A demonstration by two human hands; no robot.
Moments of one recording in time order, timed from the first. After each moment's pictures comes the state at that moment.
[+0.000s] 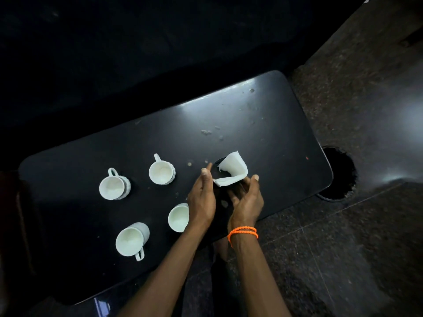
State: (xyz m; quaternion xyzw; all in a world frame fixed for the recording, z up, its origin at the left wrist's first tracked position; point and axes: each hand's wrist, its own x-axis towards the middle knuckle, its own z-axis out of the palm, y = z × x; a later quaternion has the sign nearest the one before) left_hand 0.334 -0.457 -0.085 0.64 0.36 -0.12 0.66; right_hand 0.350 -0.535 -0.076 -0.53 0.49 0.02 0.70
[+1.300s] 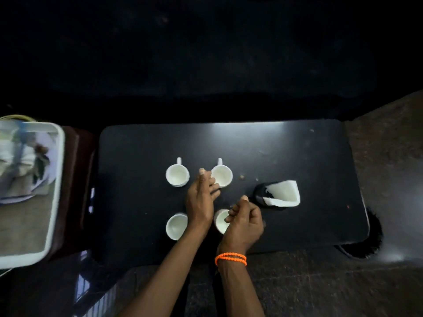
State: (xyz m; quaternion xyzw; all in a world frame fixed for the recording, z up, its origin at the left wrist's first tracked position) left_hand 0.300 -0.334 -0.048 0.44 0.50 0.05 0.74; right_hand 0.284 -0.401 -0.043 -0.65 0.40 -0.01 0.64
